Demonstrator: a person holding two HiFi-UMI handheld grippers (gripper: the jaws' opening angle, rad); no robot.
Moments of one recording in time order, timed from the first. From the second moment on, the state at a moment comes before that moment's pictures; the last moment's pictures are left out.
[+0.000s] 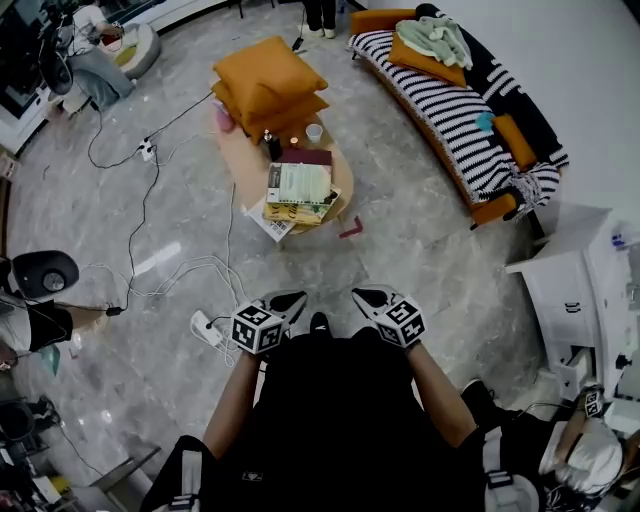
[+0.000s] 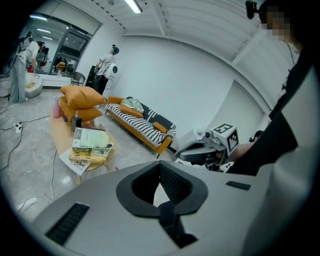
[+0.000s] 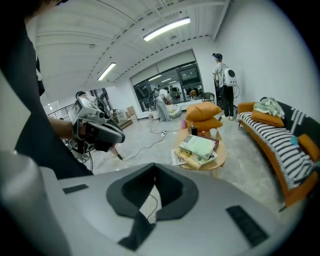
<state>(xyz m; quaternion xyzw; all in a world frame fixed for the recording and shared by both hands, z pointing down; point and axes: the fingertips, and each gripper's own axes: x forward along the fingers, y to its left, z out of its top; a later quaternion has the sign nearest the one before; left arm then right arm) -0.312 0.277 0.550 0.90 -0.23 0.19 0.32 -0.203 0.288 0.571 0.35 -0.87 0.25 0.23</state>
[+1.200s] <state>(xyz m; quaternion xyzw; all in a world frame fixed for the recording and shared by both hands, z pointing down) -0.300 0.225 0.555 0.88 -0.28 0.16 0.35 -0.195 0.218 0.566 0.29 -0.89 0.22 0.27</state>
